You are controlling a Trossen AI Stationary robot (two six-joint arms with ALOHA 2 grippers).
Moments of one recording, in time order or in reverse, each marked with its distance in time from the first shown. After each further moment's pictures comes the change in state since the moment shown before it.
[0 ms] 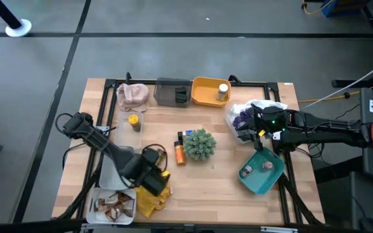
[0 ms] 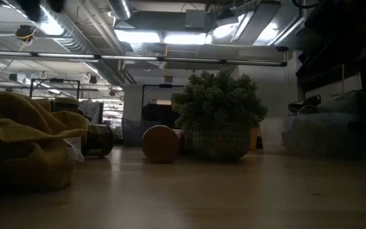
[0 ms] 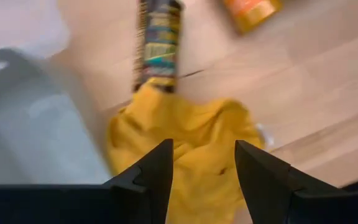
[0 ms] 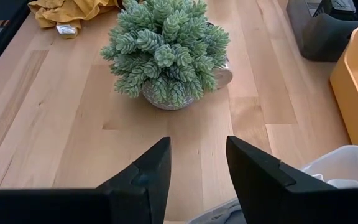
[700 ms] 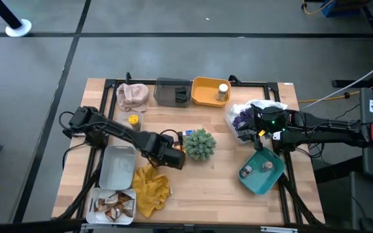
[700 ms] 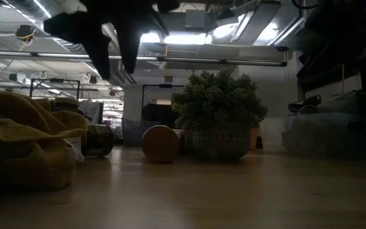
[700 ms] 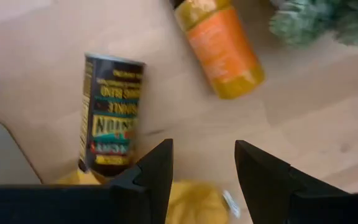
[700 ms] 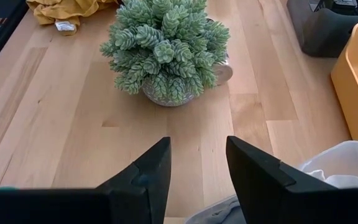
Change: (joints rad) left arm 0.266 0.000 -0.189 0.324 0.113 0.192; right arm 0.000 0.000 0.000 -0.012 0.003 0.003
